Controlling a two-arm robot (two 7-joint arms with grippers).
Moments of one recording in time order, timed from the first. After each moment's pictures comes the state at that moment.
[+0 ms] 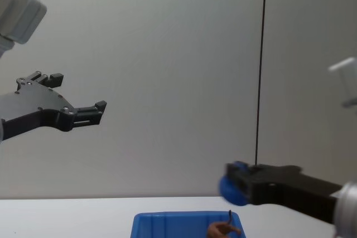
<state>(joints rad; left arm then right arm) -0.28 0.47 0.29 -1.49 -0.05 -0.09 -0.16 0.18 0.18 -0.30 -1.40 0.29 0.01 0.44</state>
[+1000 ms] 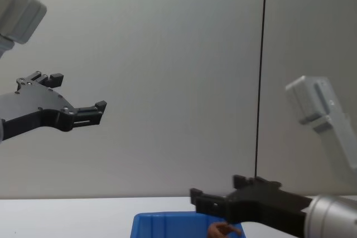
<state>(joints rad) -0.28 0.47 0.29 -1.49 -0.05 -0.09 -0.16 0.20 0.14 -0.36 -1.37 0.20 0.06 0.35</state>
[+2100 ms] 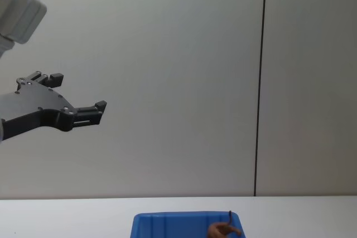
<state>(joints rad) -0.28 0.47 0.29 -1.49 -0.05 -0.09 -0.16 -0.01 0.25 -0.30 -1.58 0.31 0.33 0.00</state>
